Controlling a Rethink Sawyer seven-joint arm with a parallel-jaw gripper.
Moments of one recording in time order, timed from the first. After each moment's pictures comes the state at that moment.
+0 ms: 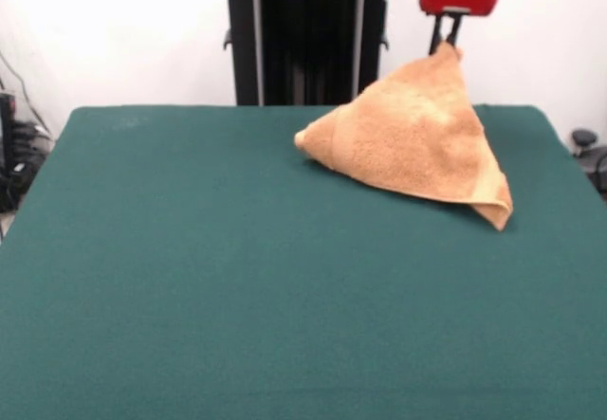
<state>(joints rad) 0.21 -0.83 -0.09 2.36 0.22 0.14 1.78</state>
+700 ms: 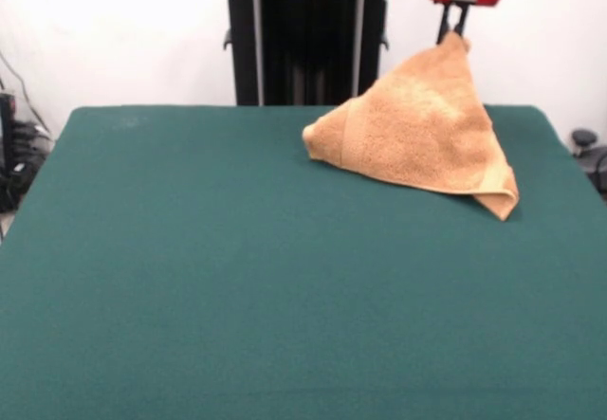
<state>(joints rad) 0.24 -0.86 -0.09 2.41 0.26 0.09 1.88</state>
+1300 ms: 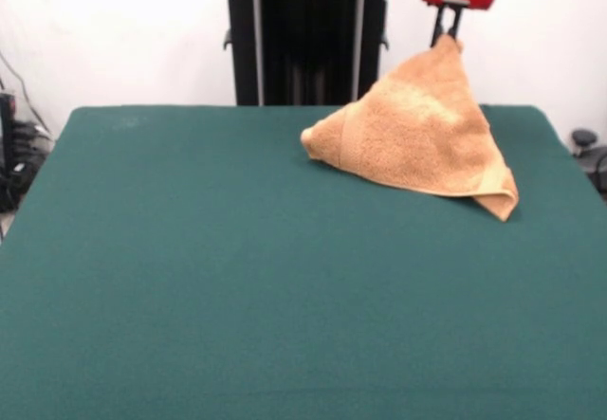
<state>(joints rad) 0.23 -0.86 -0.09 2.42 0.26 0.06 1.91</state>
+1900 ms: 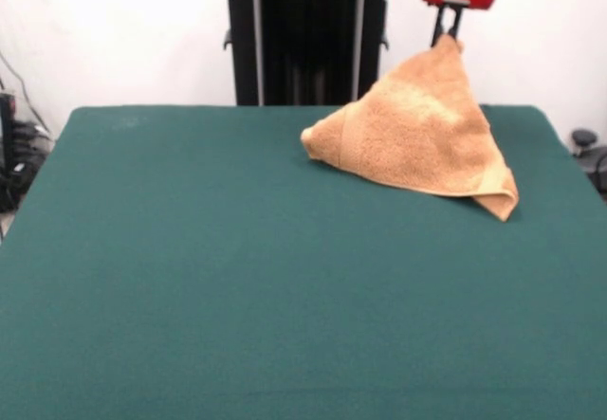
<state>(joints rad) 0.23 -0.86 -0.09 2.42 0.26 0.06 1.91</state>
